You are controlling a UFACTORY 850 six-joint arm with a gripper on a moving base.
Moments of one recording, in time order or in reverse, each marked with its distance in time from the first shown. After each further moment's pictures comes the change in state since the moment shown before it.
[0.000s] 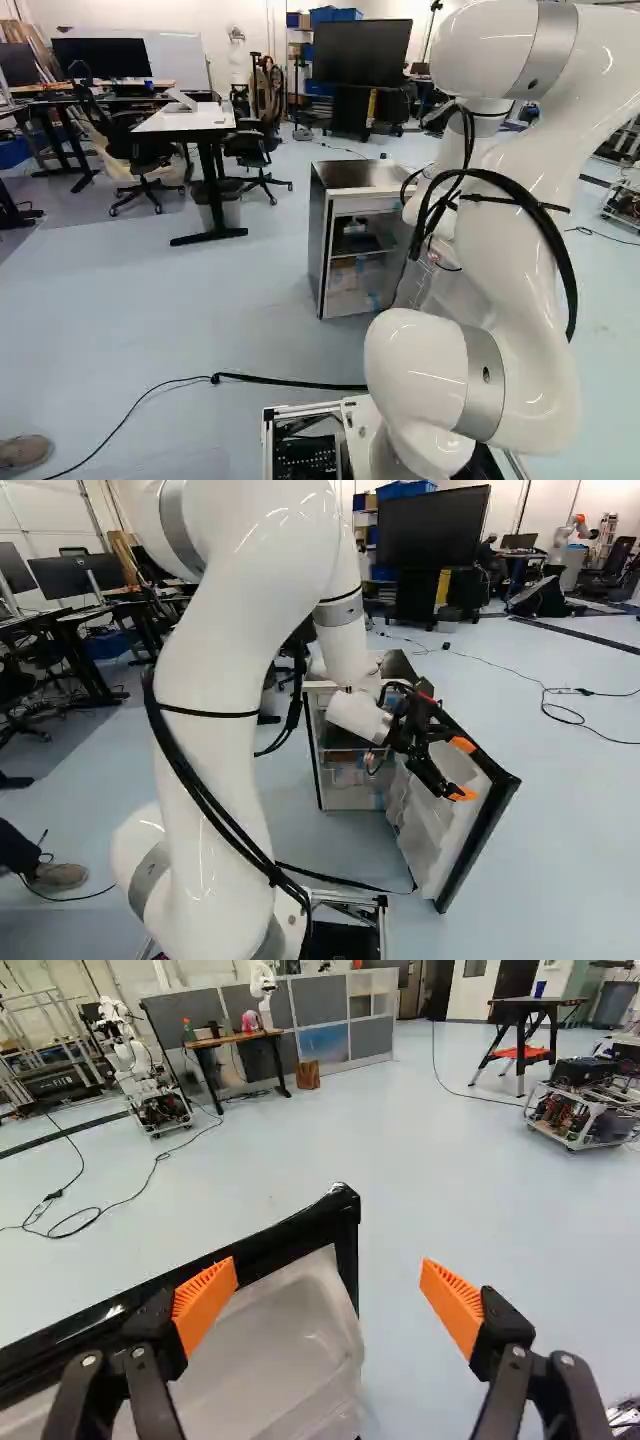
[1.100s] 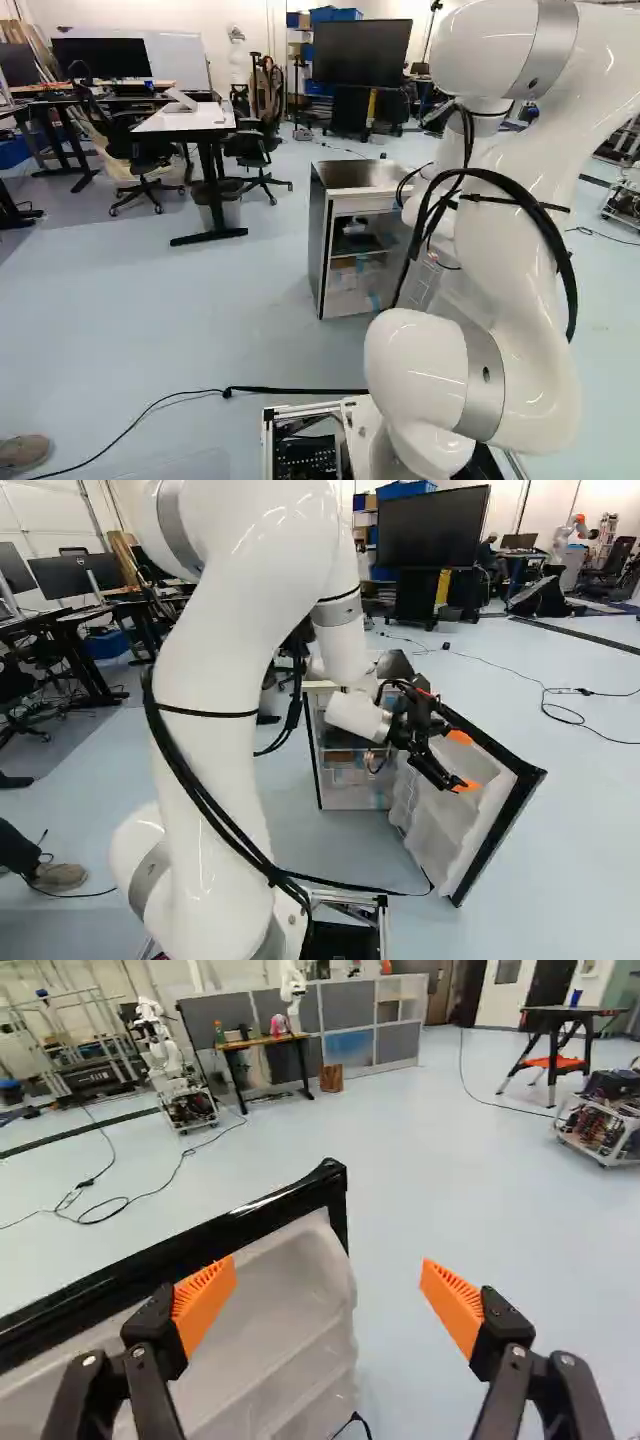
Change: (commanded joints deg) arm 1.6 2.3 3.6 -6.4 0.0 0.0
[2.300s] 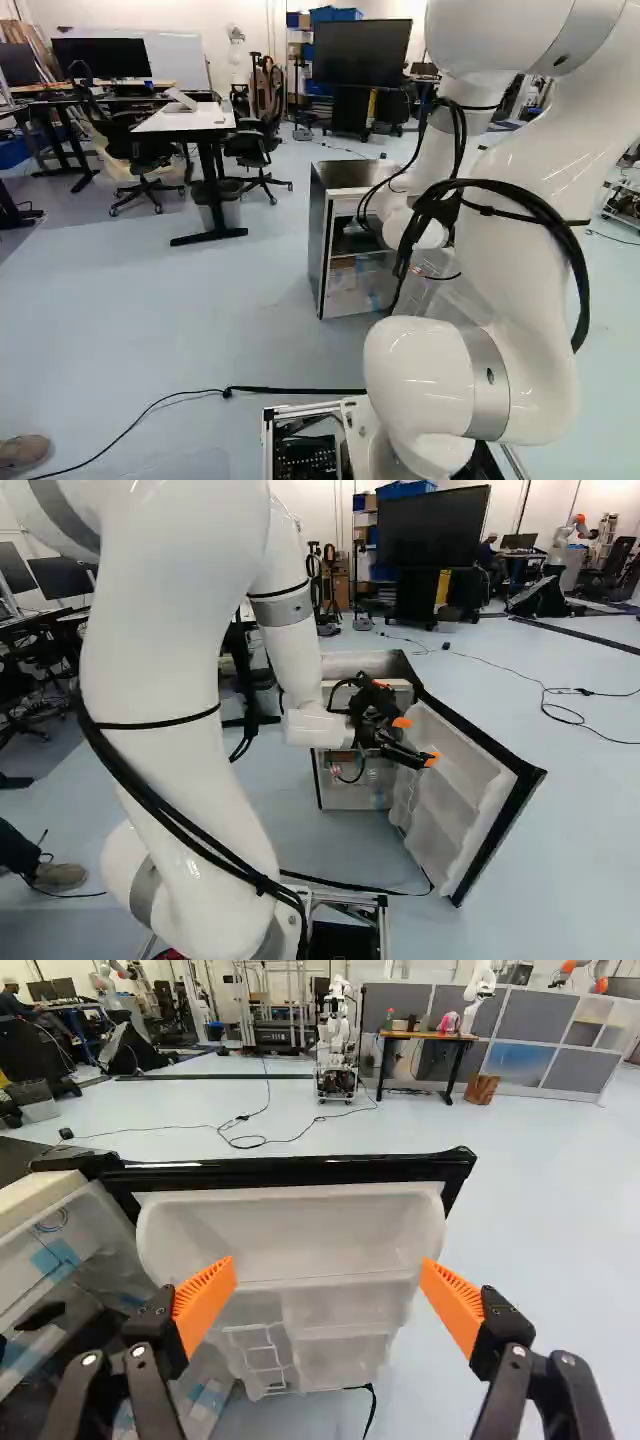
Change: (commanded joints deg) arm 8.3 10.1 14.0 -20.5 -2.3 0.0
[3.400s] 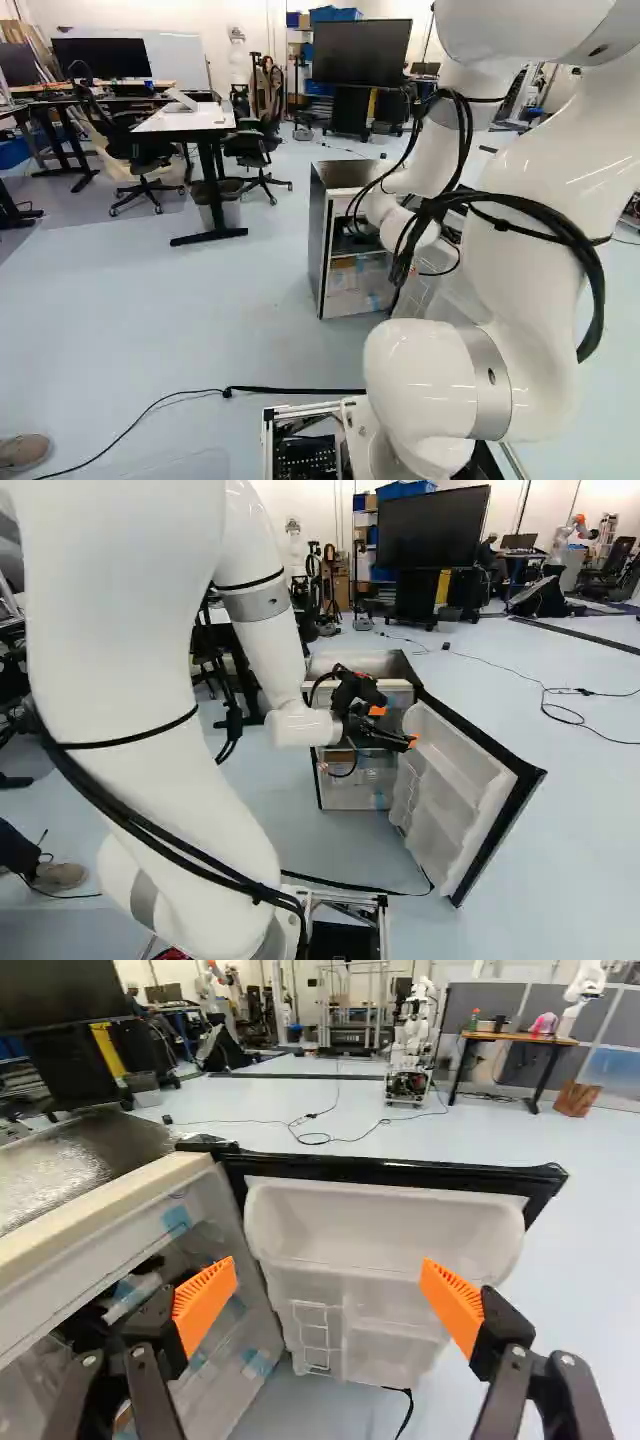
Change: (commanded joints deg) arm 3.9 7.3 4.8 -12.9 -3.5 2.1
